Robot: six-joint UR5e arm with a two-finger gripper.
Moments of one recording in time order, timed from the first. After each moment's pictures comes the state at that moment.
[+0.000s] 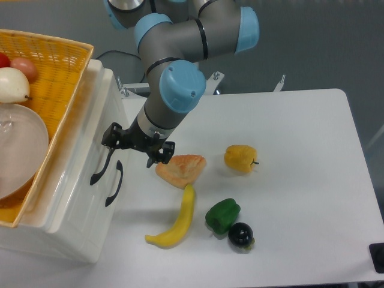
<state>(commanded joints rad) 2.34 -1.83 -1.54 -1.45 1.10 0.44</state>
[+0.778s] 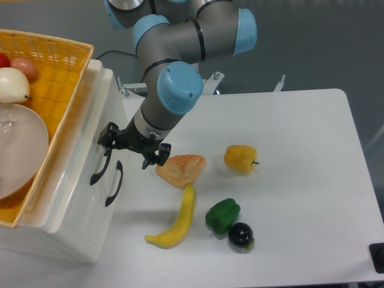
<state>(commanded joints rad) 2.33 -1.84 -1.54 -1.43 1.08 0.47</state>
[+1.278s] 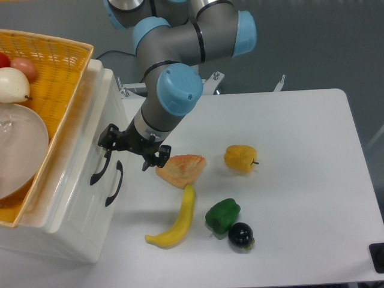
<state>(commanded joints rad) 2.33 -1.84 -1.55 -1.43 1.10 0.47</state>
